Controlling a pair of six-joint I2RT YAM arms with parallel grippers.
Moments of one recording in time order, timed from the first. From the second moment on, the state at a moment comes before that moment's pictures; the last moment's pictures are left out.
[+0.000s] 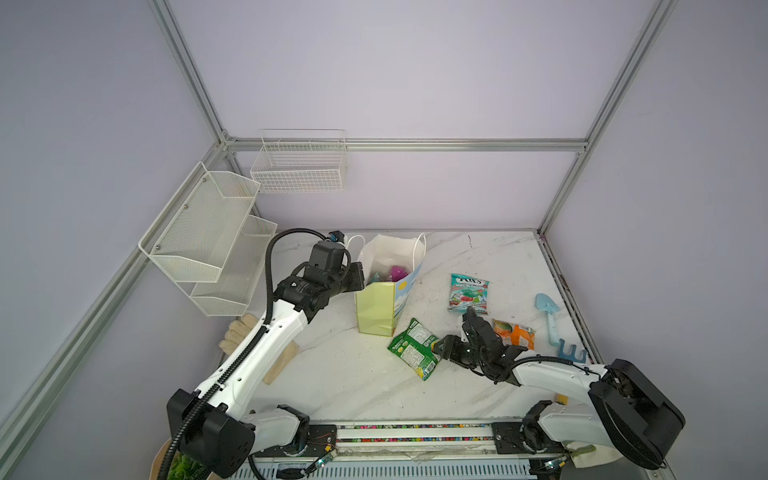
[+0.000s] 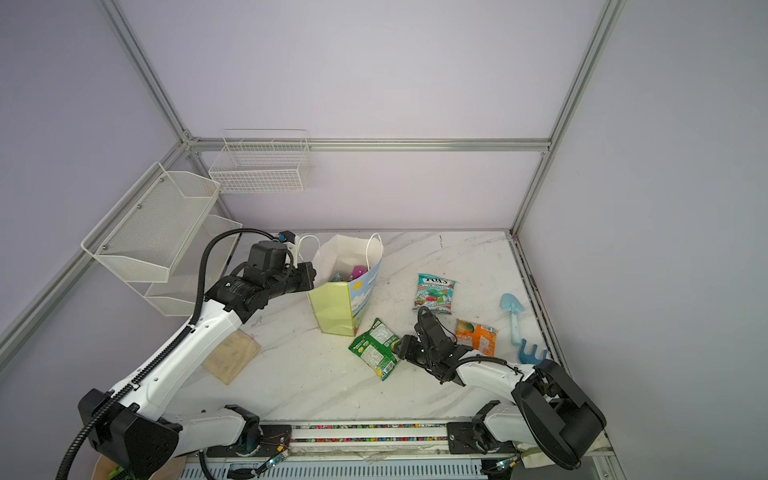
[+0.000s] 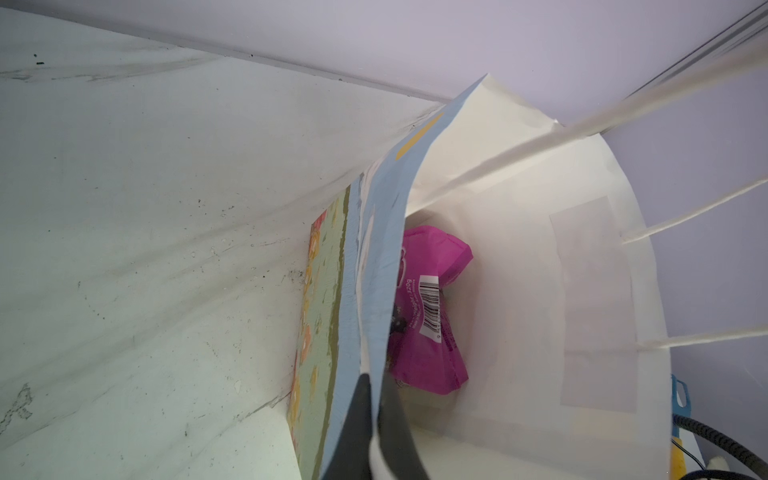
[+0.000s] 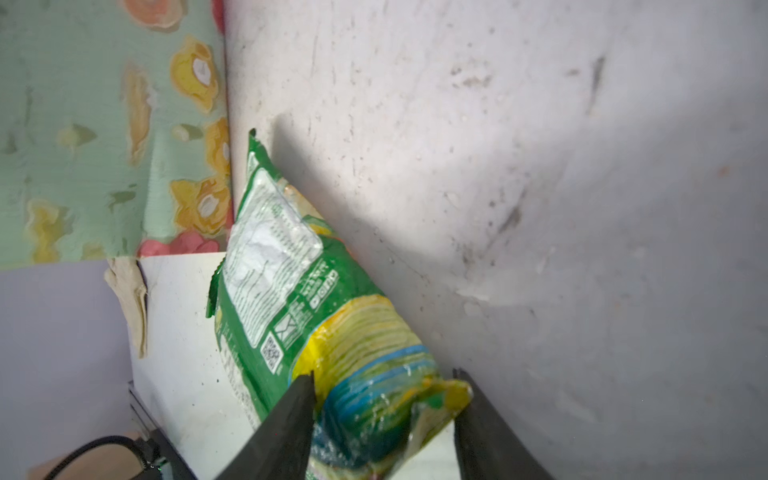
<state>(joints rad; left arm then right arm) -0.40 1.27 1.25 -0.64 -0.01 -0.46 0.67 1.28 0.39 0.07 -0.19 0.97</state>
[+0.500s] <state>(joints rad) -0.39 1.26 1.25 -0.64 -0.01 -0.46 0.67 1.22 0.38 0.05 -0.16 0.99</state>
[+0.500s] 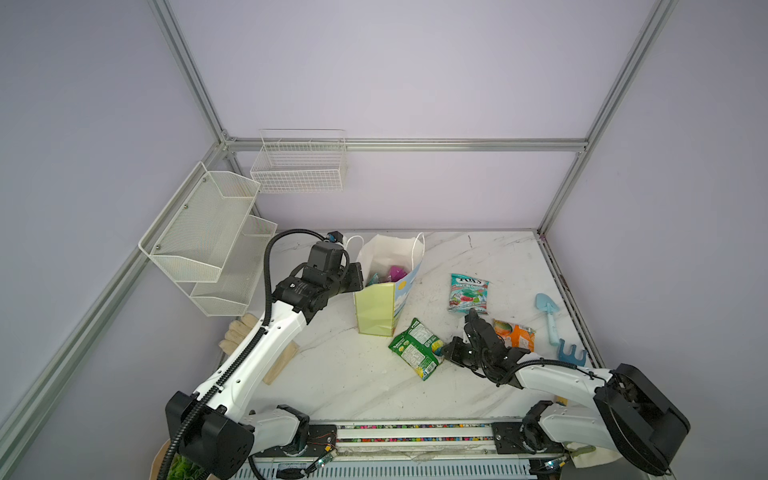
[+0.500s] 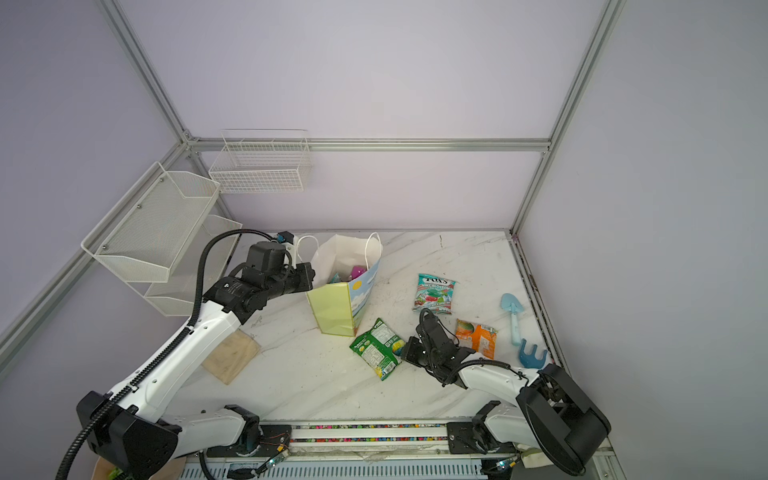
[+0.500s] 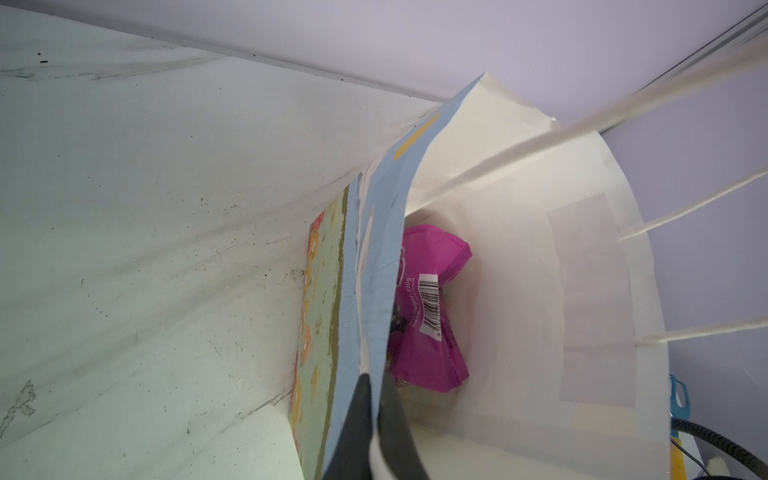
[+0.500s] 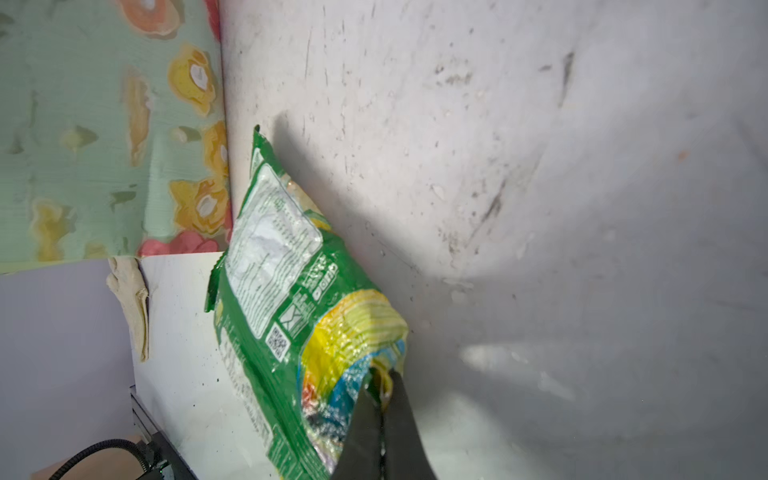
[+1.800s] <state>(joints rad) -0.39 1.26 1.24 -0.65 0.00 -0.46 0.67 0.97 1.16 -0.44 0.01 0.75</state>
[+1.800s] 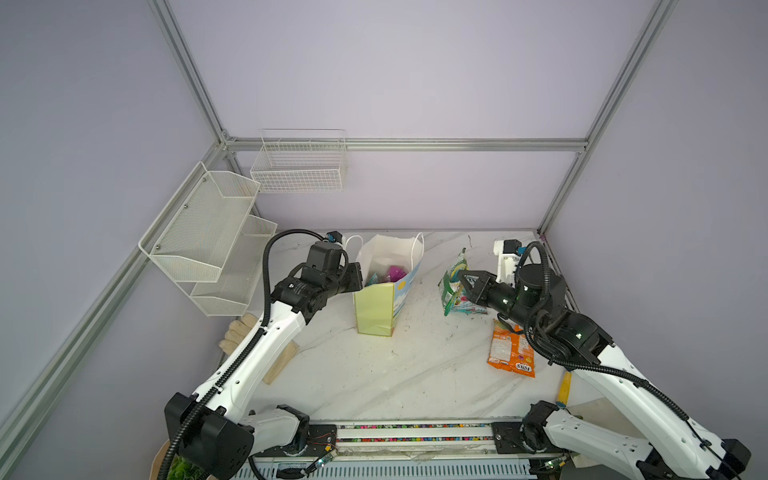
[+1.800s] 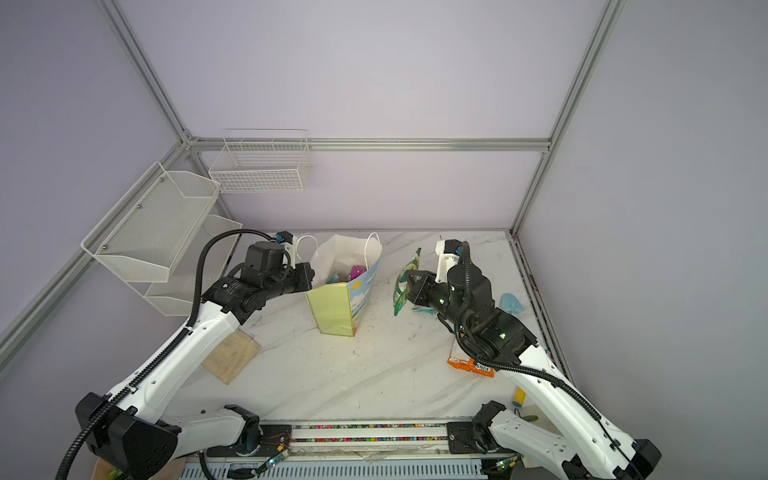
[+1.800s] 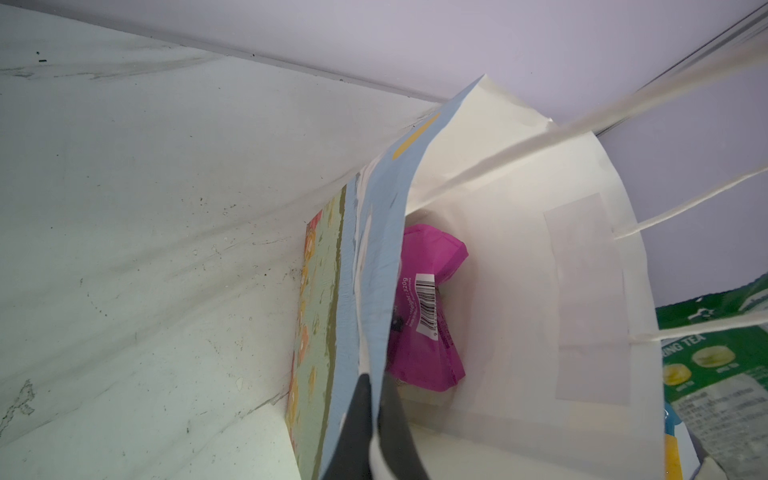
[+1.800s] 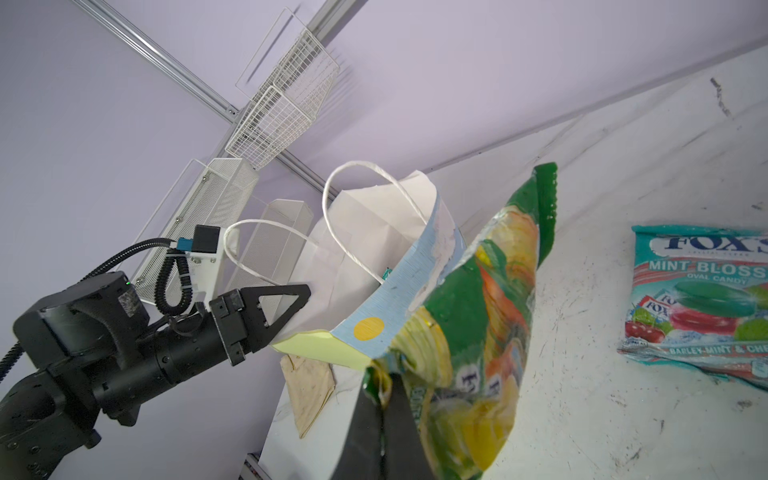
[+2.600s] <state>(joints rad) -0.39 1.26 1.24 -0.64 0.00 -0.46 0.67 1.22 1.55 -0.39 -0.18 0.69</state>
